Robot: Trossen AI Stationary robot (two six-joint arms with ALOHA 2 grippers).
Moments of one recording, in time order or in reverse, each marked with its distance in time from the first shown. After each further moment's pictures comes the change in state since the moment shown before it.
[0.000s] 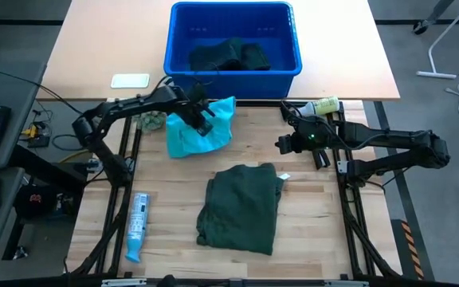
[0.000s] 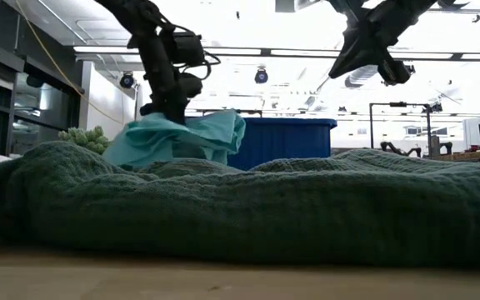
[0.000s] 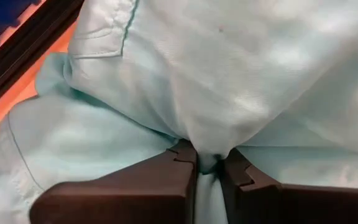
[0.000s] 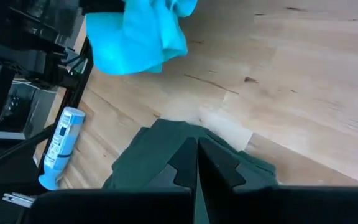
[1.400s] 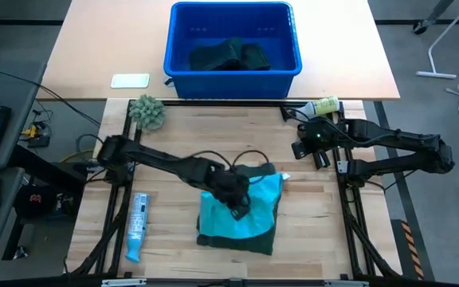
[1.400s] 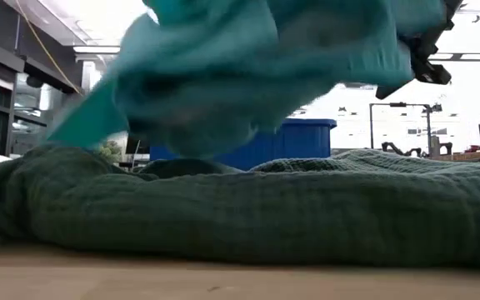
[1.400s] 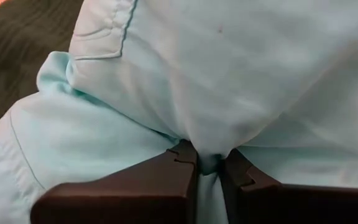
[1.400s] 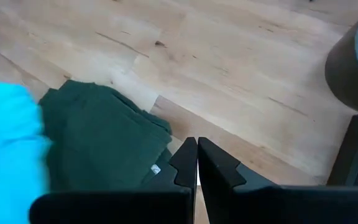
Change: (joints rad) left arm -0.806 0.287 0.414 0.018 -0.063 -0.677; right arm -0.057 -0.092 0.000 -0.375 0.016 -0.153
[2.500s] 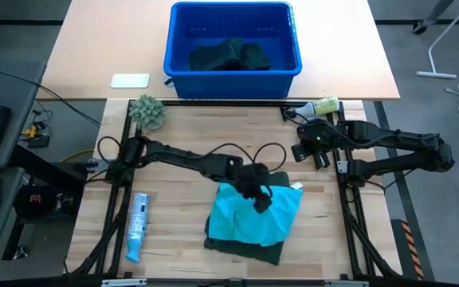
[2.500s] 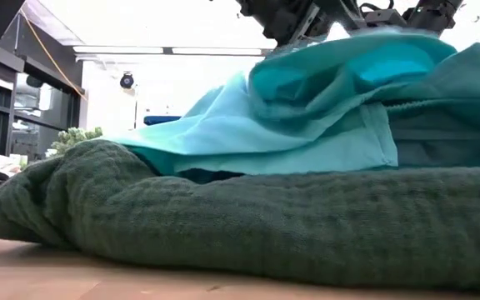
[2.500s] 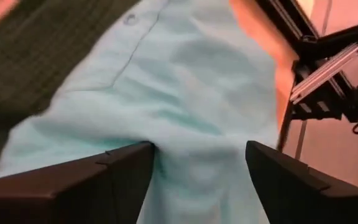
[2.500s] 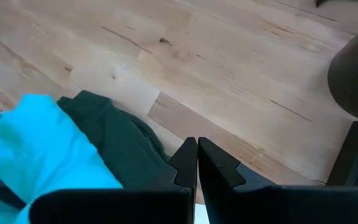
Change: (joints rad) left arm 0.104 0.185 0.107 0.262 0.165 0.044; right arm 0.033 0.001 0.000 0.001 0.022 -0.027
